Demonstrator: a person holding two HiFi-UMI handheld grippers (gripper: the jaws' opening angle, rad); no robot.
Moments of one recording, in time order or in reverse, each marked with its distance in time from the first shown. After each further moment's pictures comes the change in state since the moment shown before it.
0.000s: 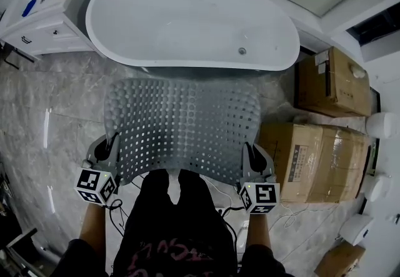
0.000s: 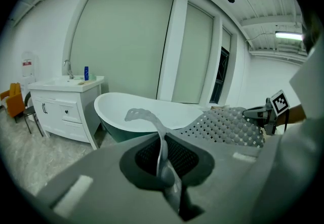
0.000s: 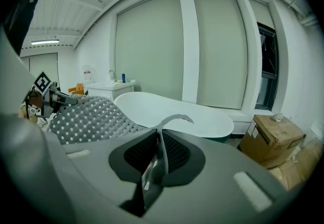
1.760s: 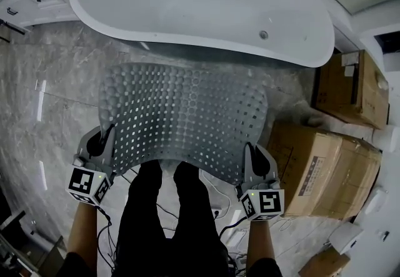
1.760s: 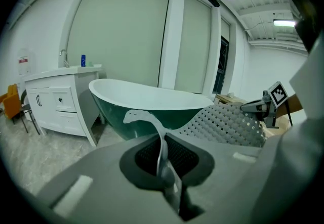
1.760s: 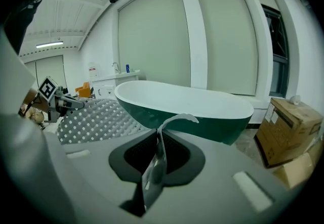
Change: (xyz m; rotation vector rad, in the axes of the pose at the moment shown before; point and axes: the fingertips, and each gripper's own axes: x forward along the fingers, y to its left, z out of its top) left arm 0.107 0.042 -0.122 0.024 0.064 0.015; right arm 0.126 0.012 -0.112 0.016 0.023 0.096
